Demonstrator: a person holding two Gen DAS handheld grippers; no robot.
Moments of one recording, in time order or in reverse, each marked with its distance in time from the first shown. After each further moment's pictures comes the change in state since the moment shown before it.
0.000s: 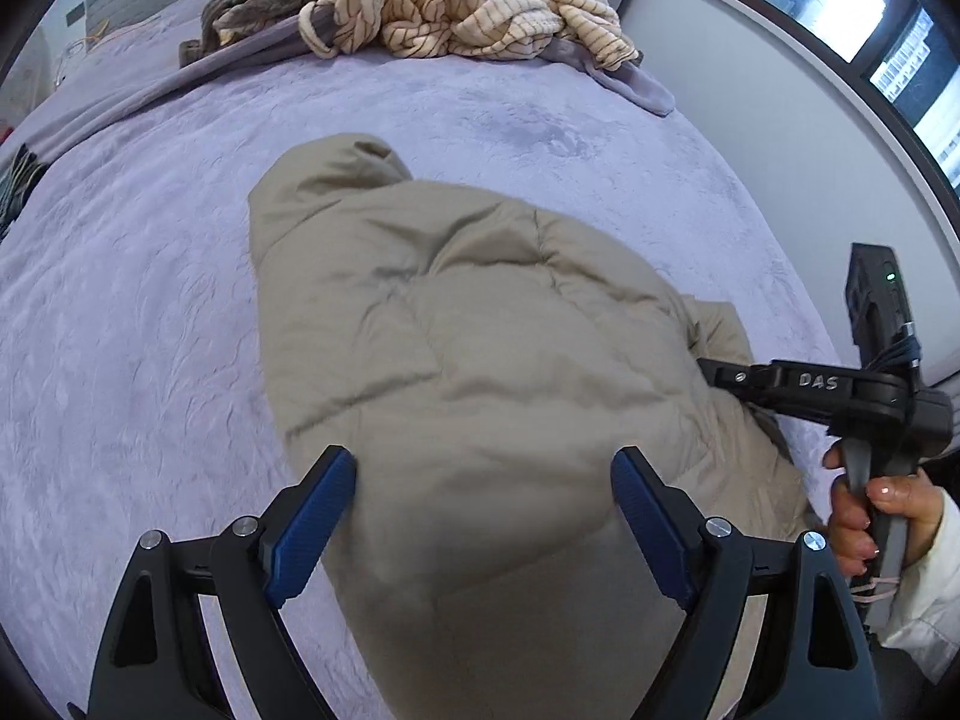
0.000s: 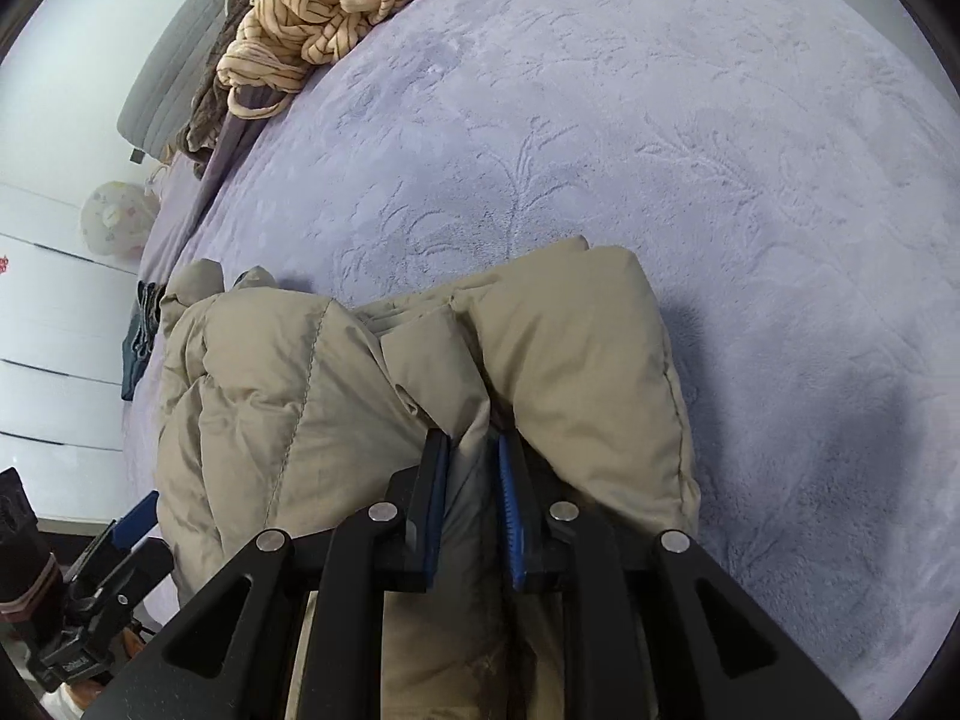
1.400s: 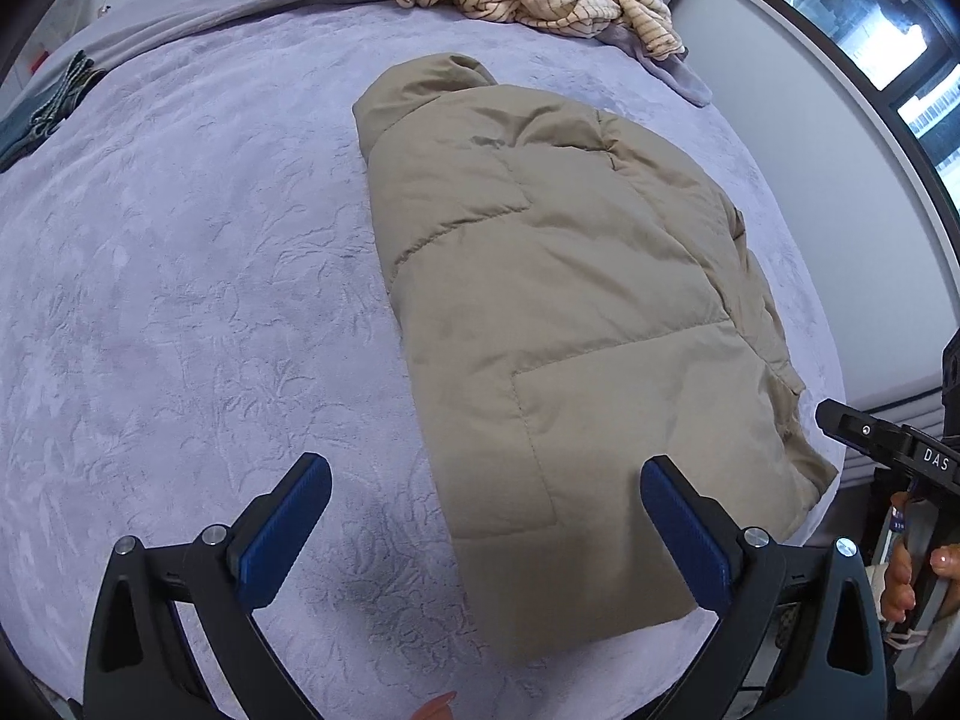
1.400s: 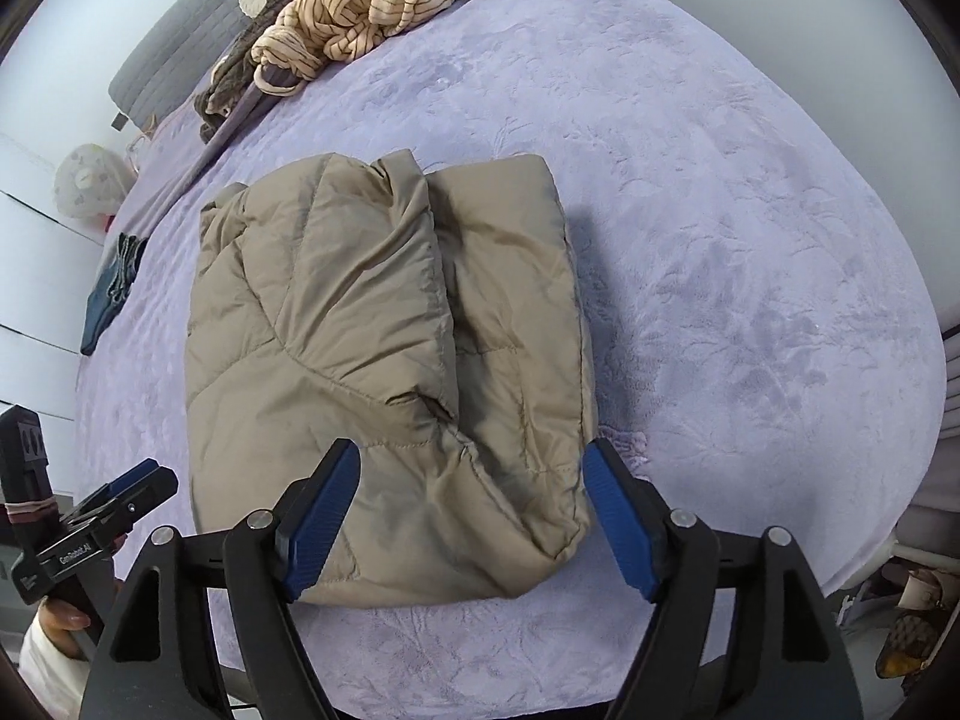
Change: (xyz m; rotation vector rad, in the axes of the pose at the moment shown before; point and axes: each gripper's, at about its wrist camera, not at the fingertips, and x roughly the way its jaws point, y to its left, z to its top) left arm -0.041 0.041 -0.057 -0.119 0.077 -0.011; right arm -0.082 0.024 -0.100 -0.033 -0.034 -0.178
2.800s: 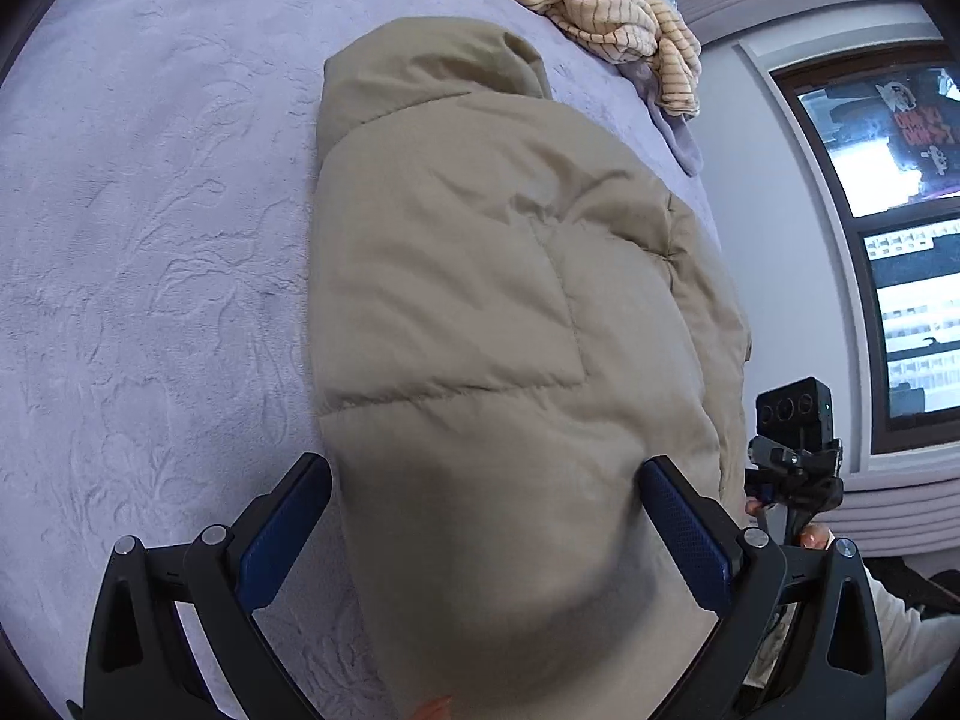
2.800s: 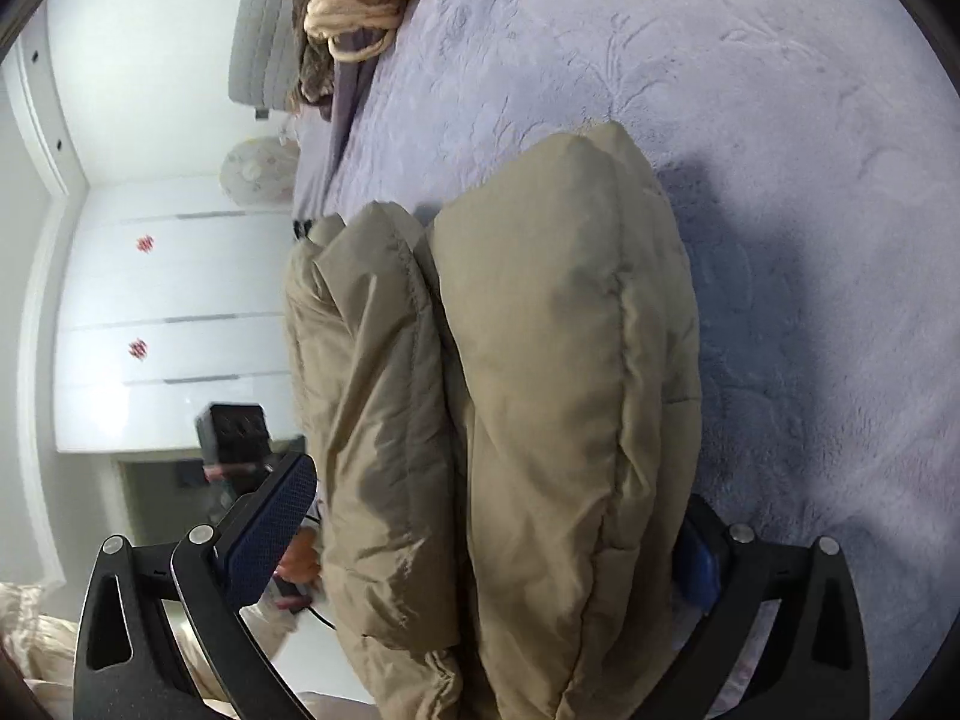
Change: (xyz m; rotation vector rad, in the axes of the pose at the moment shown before) left arm 0.086 0.056 0.075 -0.218 0.086 -0.376; right arm 0.128 -0.043 0.101 0.035 0.320 0.629
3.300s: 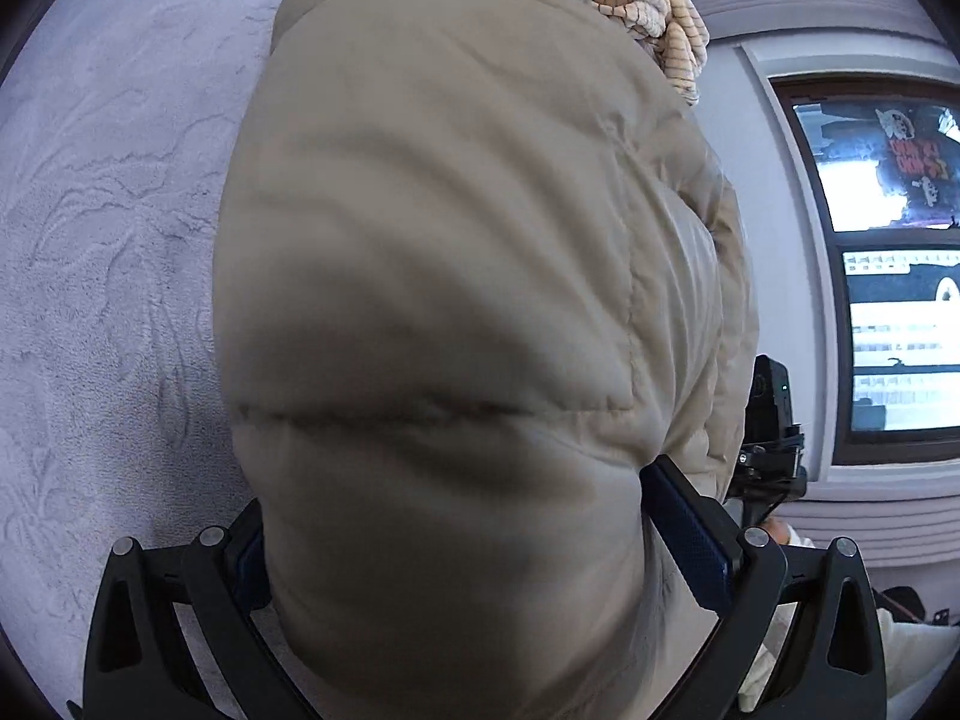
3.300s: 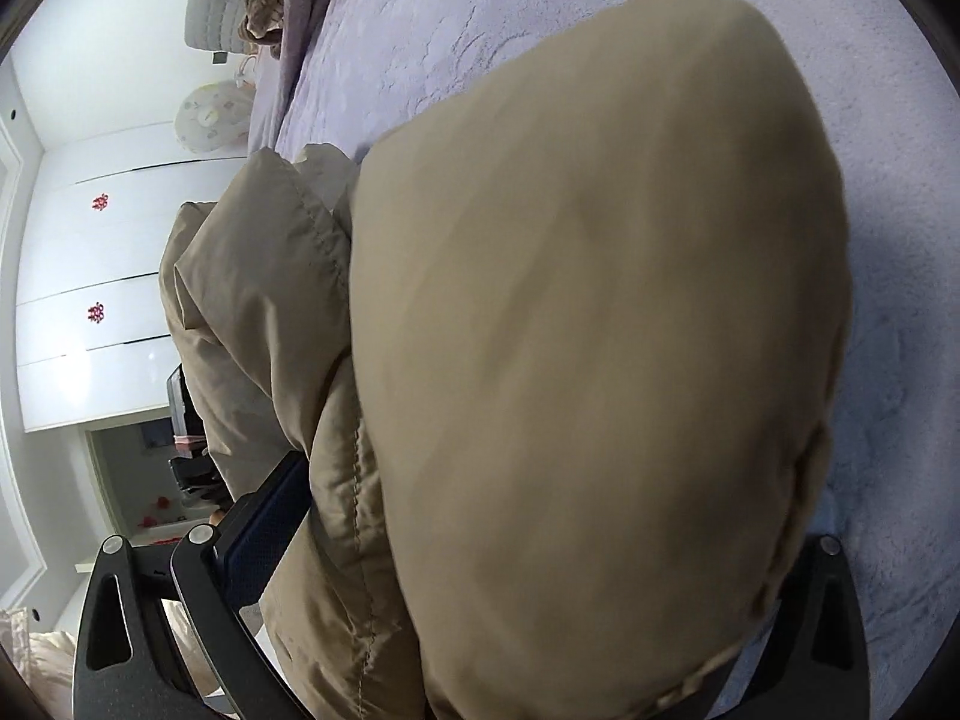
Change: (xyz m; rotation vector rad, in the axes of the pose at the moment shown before) left arm 0.049 -0.005 0.006 -0.059 0.045 -0.074; right arm 0.051 -0.009 0.028 0.048 0.119 -0.039
